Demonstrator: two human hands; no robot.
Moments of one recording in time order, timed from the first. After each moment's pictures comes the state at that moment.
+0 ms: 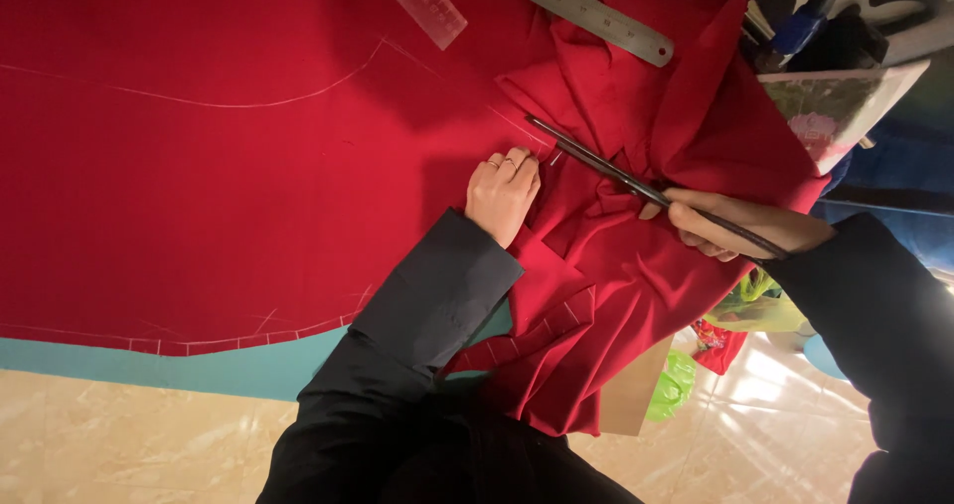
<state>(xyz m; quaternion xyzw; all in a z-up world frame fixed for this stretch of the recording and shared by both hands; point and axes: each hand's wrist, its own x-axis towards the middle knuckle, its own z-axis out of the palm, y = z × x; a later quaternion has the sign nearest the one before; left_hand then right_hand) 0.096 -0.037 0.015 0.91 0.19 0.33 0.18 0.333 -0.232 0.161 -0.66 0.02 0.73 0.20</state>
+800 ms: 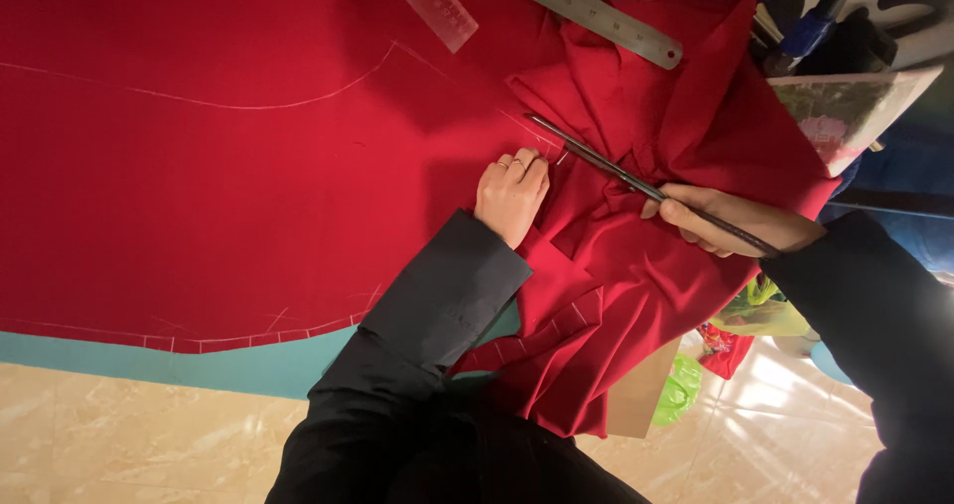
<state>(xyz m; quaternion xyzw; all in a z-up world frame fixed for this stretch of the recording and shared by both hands) 0.095 -0.033 0.020 0.90 0.17 0.35 0.19 0.302 -0.197 0.205 -0.70 -0.14 0.68 0.16</state>
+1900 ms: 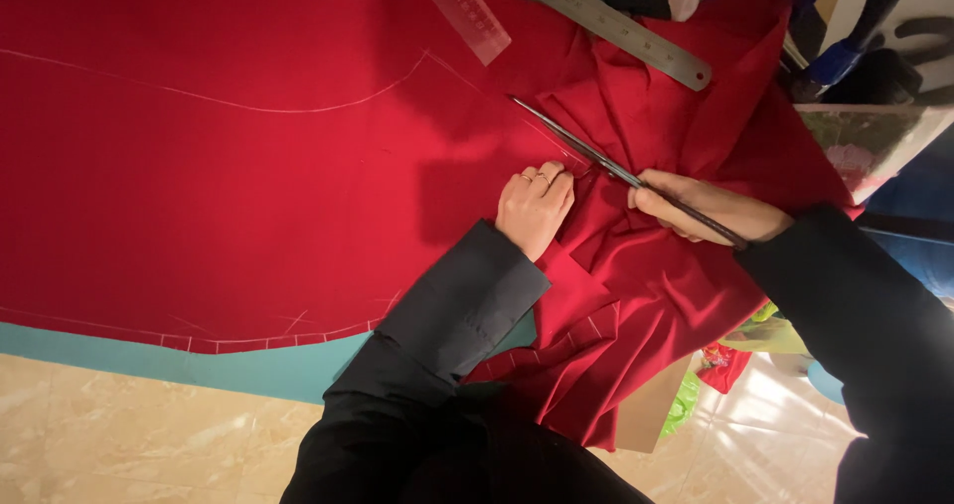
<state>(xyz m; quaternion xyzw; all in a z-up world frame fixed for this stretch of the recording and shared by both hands) 0.104 -0.051 -0.019 0.89 0.22 0.34 0.21 0.286 -0.140 0.184 -0.75 -0.30 0.59 0.07</state>
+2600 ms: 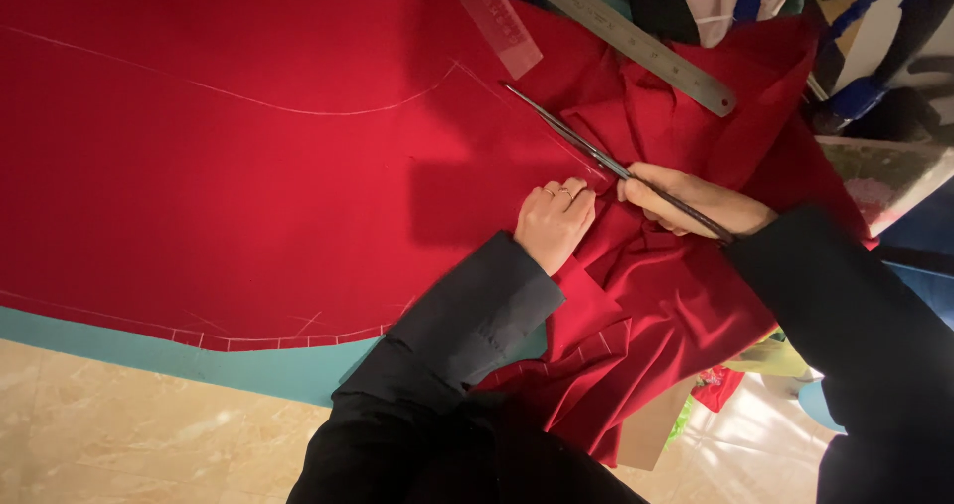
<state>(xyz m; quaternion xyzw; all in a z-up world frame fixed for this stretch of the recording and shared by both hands) 0.098 -0.044 0.024 0.88 0.24 0.34 0.23 0.275 -0.086 0.177 -0.73 -0.31 0.59 0.10</state>
